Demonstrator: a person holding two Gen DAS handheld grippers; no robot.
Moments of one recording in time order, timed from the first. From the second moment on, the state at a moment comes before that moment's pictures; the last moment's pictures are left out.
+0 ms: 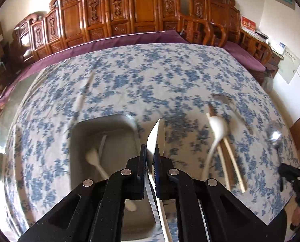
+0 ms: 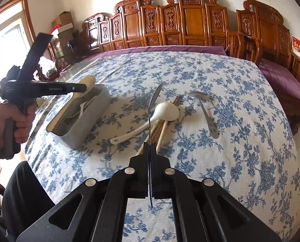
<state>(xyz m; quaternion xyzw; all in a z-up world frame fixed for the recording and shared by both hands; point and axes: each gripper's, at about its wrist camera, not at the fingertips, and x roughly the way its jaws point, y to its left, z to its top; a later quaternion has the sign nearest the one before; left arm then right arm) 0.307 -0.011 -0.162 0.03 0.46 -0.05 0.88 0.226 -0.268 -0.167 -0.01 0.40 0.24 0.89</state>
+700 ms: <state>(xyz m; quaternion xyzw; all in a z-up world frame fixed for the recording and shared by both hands) 0.322 0.063 -0.193 0.01 0.48 -0.01 0.88 0.230 -0.192 -0.153 -0.04 0.39 0.28 0.88</state>
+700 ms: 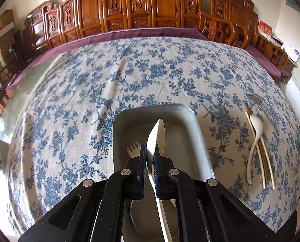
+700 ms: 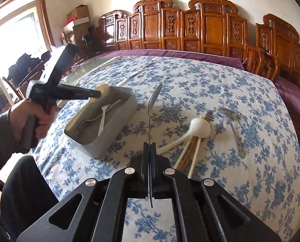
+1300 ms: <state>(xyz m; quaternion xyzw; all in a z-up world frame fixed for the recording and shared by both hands) 0.311 0.091 -0.193 -0.01 0.44 0.00 0.90 0.256 -0.121 -0.158 -0.05 0.39 0.30 0.87</state>
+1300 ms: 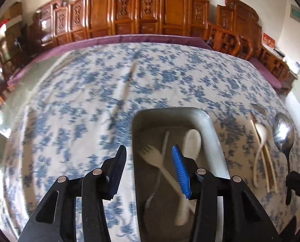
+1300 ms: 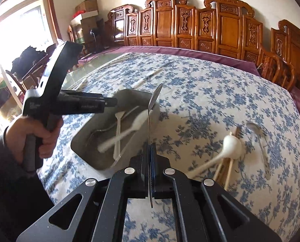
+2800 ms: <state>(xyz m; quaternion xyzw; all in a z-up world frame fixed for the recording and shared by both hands) 0.274 0.136 -0.138 -0.02 0.38 0.02 0.93 0.294 -0.029 -0.199 -0.06 0.43 0.35 0.83</state>
